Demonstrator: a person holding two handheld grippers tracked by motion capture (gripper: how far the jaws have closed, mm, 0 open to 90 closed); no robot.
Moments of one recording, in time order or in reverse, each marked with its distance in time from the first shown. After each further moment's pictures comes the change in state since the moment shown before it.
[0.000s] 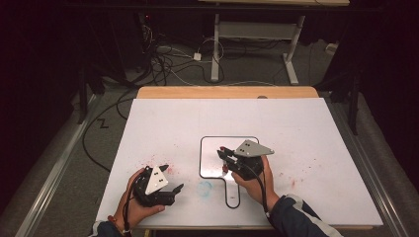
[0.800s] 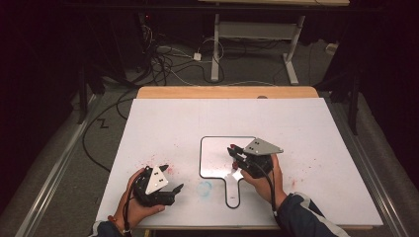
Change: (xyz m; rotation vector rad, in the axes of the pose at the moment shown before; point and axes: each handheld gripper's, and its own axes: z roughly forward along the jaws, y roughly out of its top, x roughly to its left) left arm 0.000 0.001 0.002 0.008 -0.004 0.009; right arm -0.013 -0.004 -0.012 0.014 -0.049 -0.007
